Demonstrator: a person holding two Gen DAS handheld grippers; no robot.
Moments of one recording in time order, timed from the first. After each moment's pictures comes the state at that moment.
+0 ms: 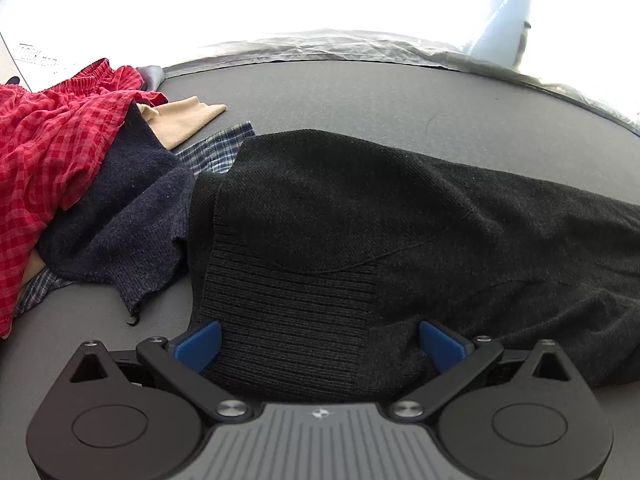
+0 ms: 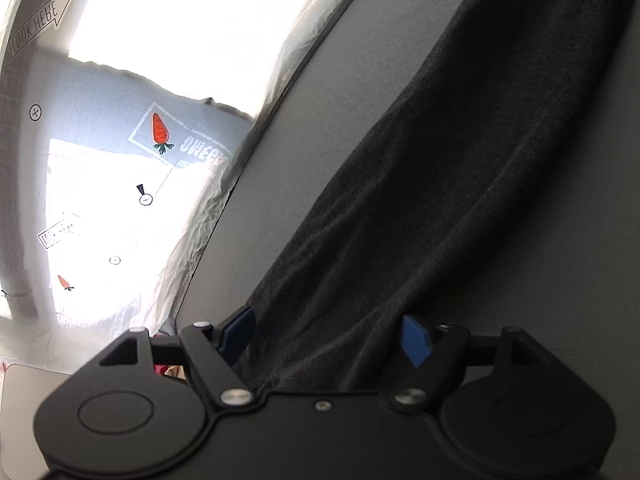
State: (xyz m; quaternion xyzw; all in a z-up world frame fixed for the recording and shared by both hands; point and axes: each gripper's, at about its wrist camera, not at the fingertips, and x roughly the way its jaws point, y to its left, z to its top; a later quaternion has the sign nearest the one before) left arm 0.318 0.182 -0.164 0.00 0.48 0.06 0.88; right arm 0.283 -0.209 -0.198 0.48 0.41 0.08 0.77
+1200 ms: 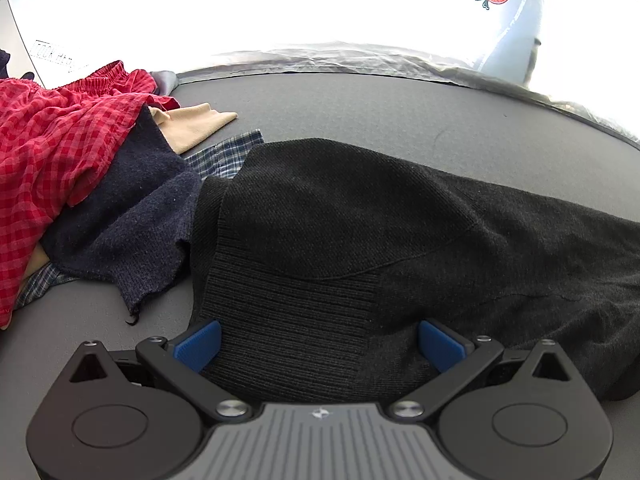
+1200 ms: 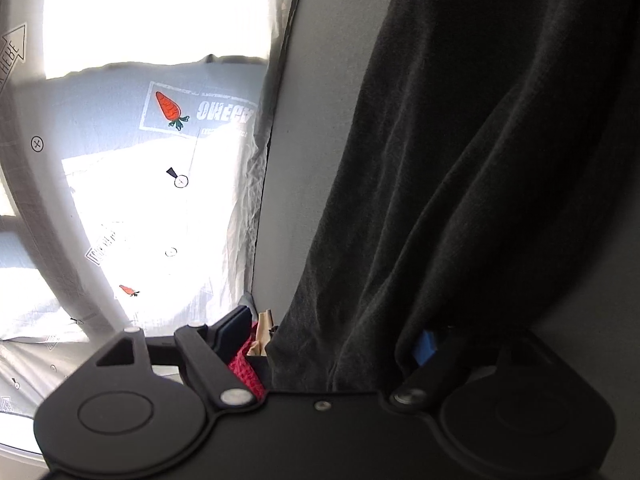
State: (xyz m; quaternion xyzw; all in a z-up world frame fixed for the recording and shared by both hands) left arm 0.314 0.181 -0.165 0.00 0.45 0.08 0.89; right arm 0.316 -0.162 -0.243 0.58 0.44 0.16 0.66
